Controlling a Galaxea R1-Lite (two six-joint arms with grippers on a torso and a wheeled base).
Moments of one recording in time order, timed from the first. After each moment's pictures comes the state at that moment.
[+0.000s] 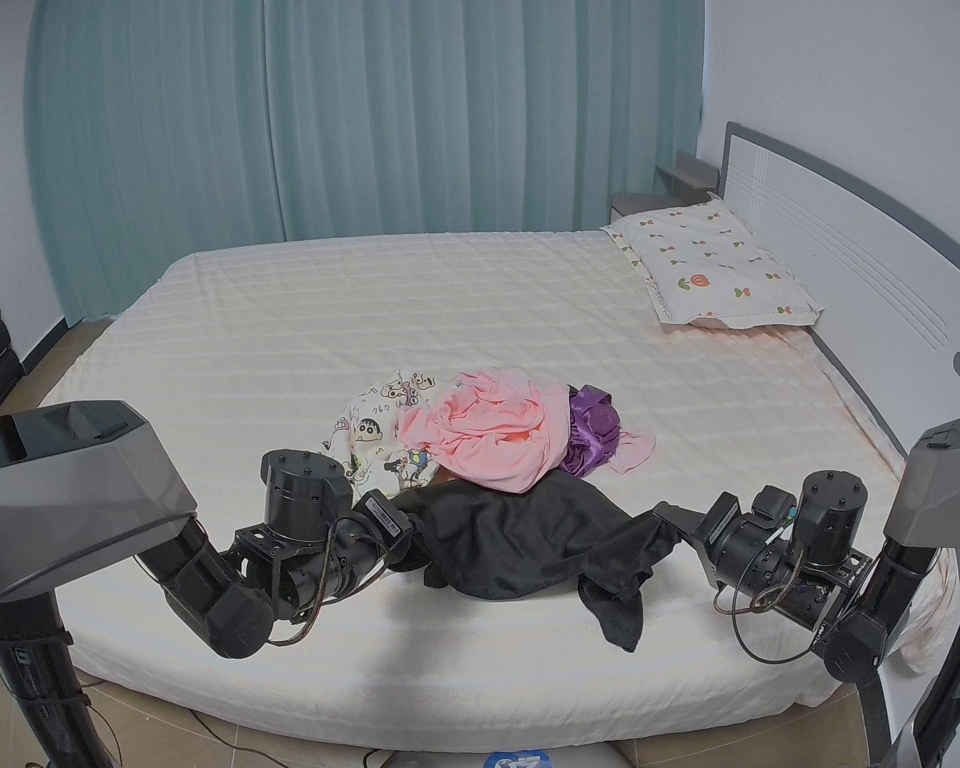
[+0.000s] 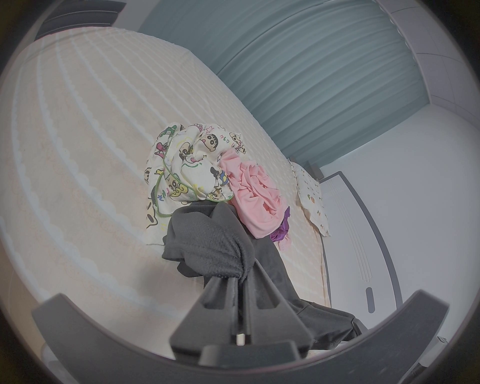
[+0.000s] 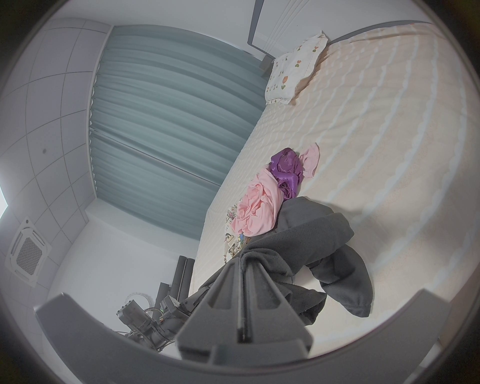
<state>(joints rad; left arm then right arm) -0.49 2.09 -0.66 -0.97 0.08 -1.05 0.44 2.03 -0.27 -1.55 0.08 1.06</state>
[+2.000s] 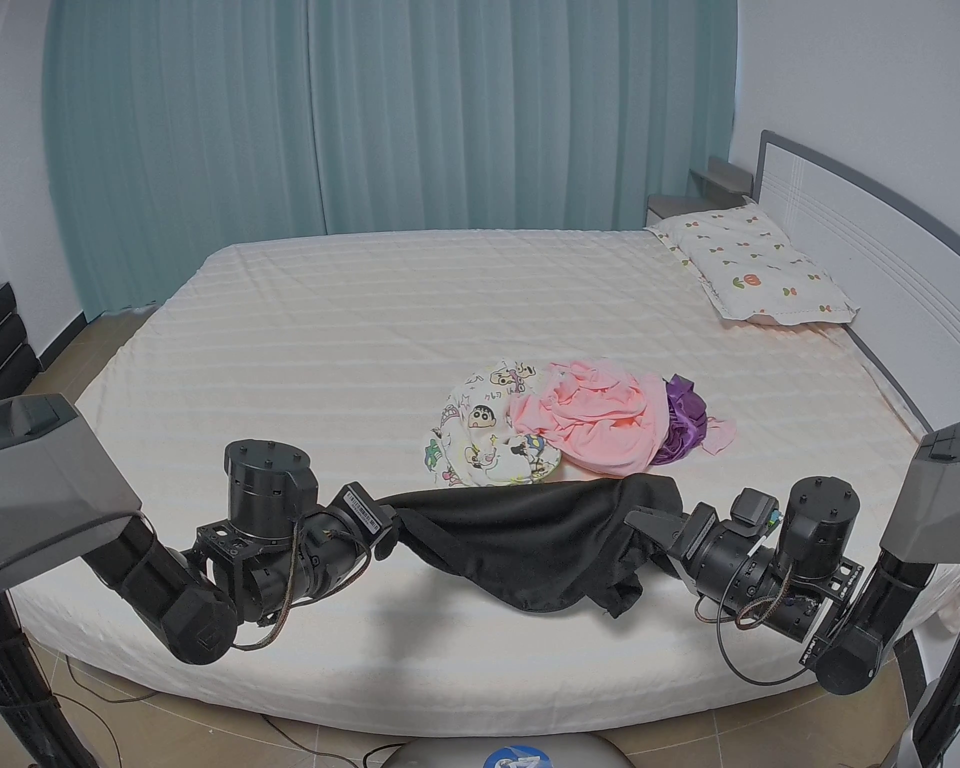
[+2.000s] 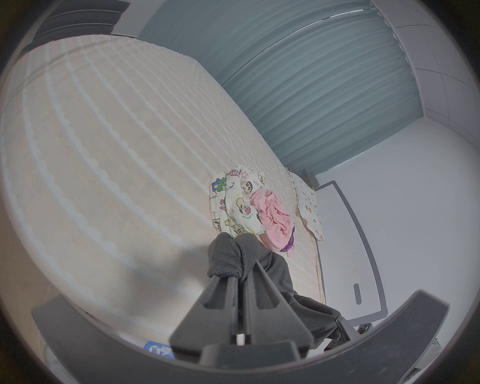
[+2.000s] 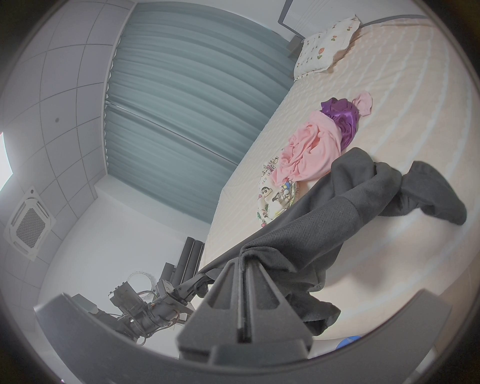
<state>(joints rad) -0.49 1.97 -0.58 -0.95 0.04 -1.04 0.53 2.01 -0.28 -1.55 0.08 1.01</state>
